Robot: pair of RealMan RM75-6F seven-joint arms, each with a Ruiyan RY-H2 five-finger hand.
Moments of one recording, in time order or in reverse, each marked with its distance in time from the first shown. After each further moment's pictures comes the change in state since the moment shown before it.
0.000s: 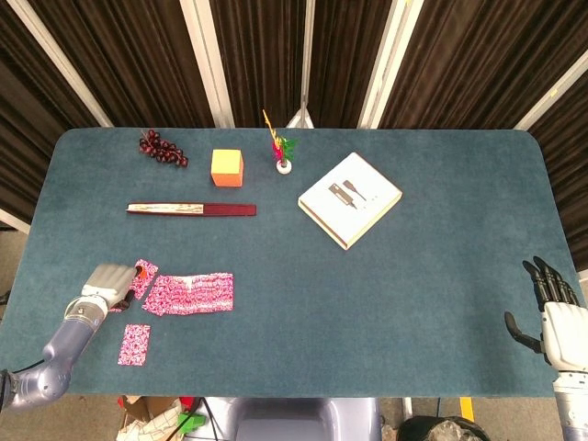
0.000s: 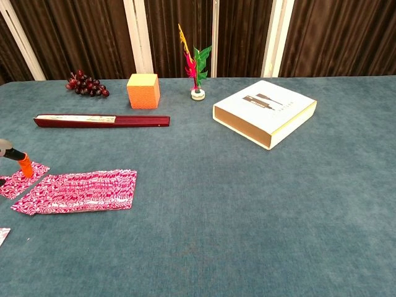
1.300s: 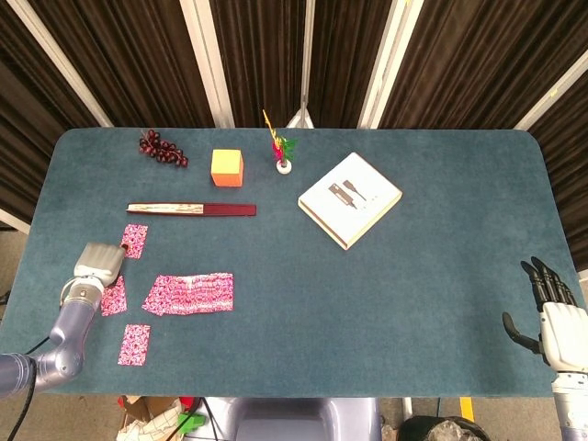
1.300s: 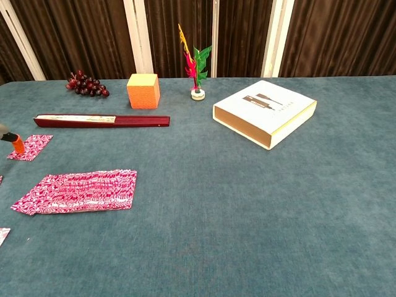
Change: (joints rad) left arm -0.050 -0.107 0.027 0.200 -0.094 0.096 0.148; right arm 0.000 0.009 0.000 -0.021 0.007 -0.008 0.014
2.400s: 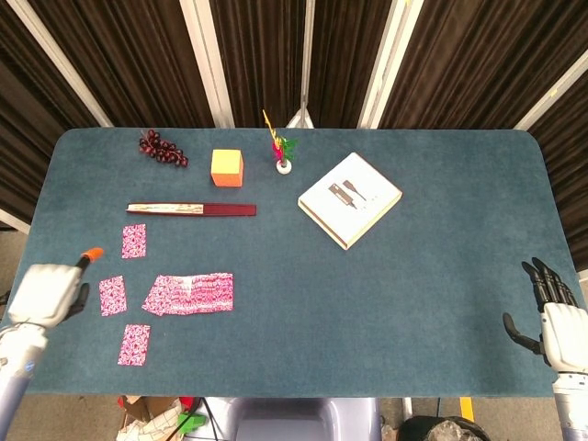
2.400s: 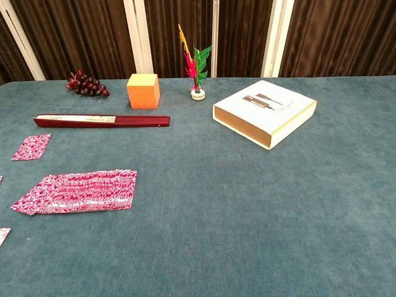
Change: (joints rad) left arm 0.390 0.368 0.028 -0.524 0.686 0.520 -0.358; right arm 0.000 -0.002 0.001 0.004 -0.006 0.002 0.010
